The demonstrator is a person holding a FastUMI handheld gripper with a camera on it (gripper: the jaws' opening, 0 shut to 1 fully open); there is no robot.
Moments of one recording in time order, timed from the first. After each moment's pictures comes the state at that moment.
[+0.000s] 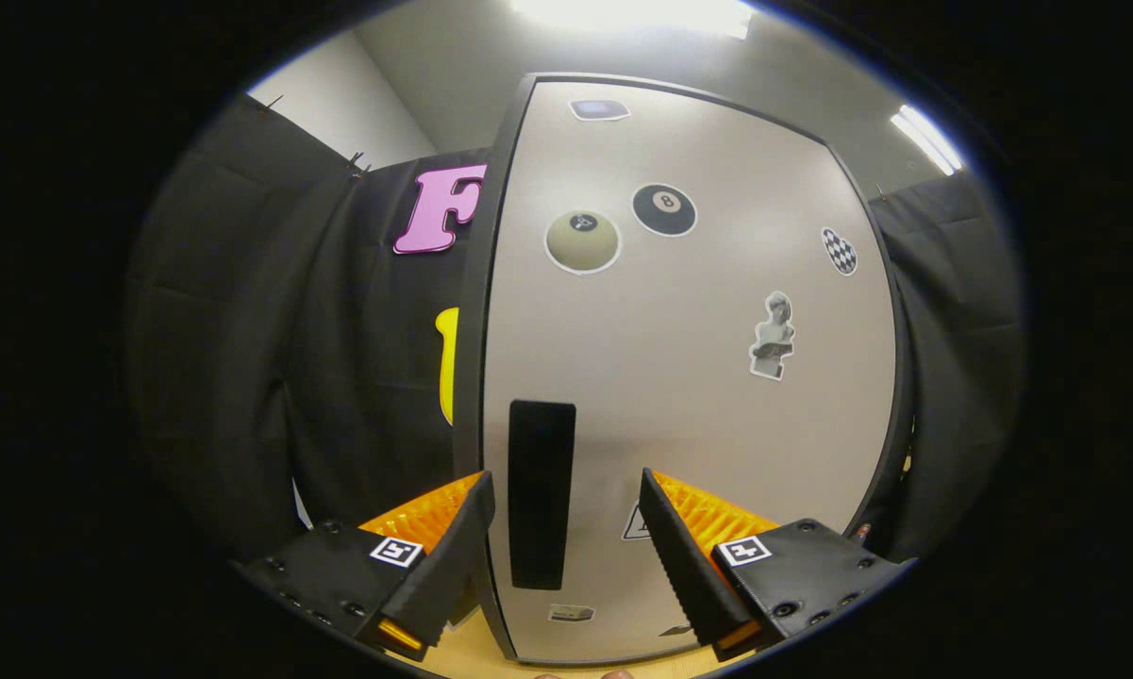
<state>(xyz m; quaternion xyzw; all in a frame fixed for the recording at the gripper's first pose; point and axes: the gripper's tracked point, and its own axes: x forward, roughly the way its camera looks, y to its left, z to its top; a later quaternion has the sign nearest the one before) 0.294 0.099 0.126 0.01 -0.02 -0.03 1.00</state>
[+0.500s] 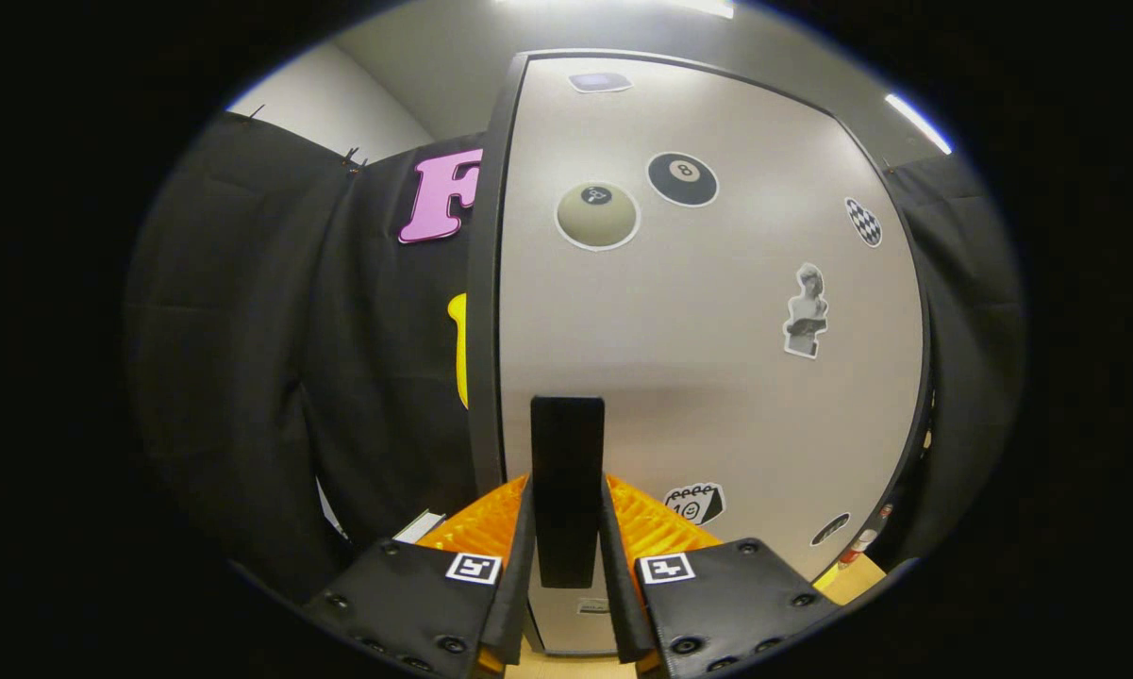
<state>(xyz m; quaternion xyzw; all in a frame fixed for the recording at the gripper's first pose) 0.294 0.114 0.123 0.03 0.02 -0.02 1.00</state>
